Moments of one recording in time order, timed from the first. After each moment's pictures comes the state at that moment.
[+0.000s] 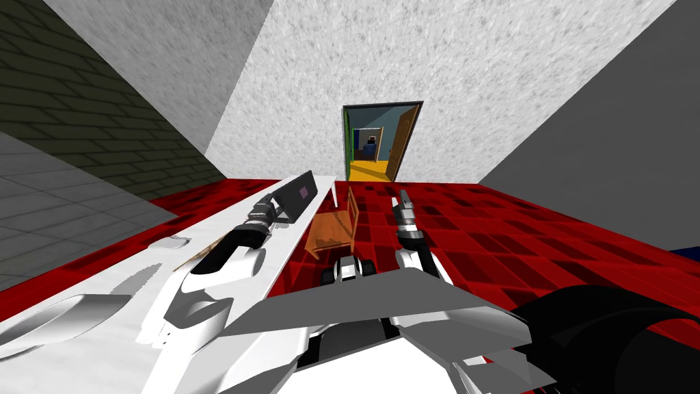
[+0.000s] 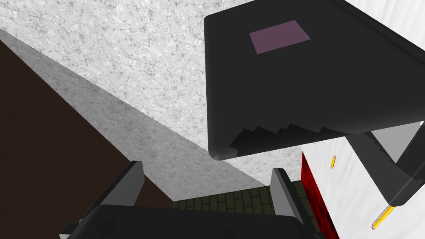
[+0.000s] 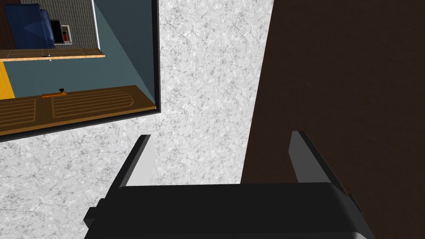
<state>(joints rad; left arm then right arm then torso) 0.24 0.36 0.17 -2.40 -0.01 0.65 0.10 0.53 -0.05 0.00 -2.24 0.00 -0.41 0.09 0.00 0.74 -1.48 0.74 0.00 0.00</state>
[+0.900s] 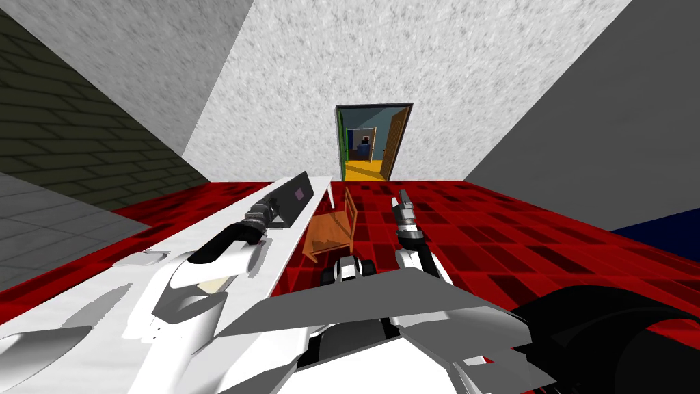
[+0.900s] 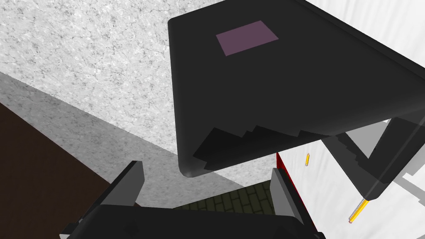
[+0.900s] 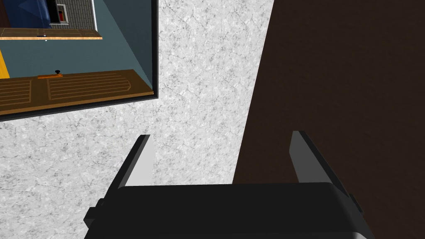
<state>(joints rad) 0.18 0.42 0.19 -2.42 0.00 0.89 0.13 0.53 -0.05 0.00 -2.24 0.00 -0.41 0.09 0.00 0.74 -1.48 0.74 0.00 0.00</state>
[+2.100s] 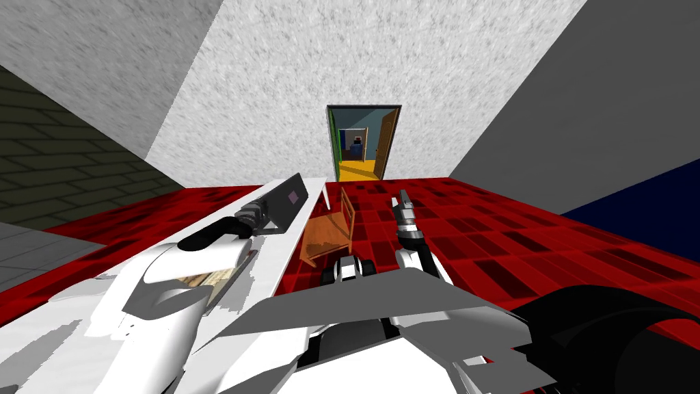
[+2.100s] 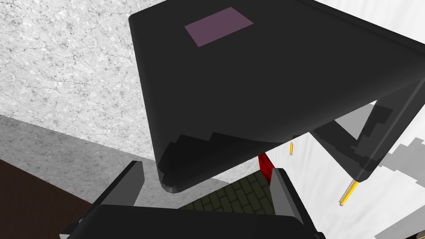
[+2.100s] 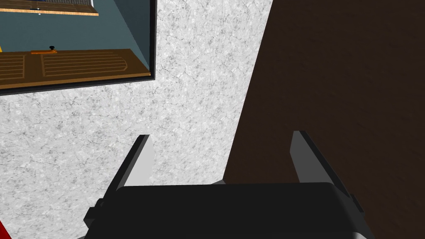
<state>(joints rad) 0.12 0.54 0.23 -2.43 0.02 1.19 0.17 0.53 -0.05 0.00 -2.24 0.00 -0.41 0.09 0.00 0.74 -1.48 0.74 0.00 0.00</state>
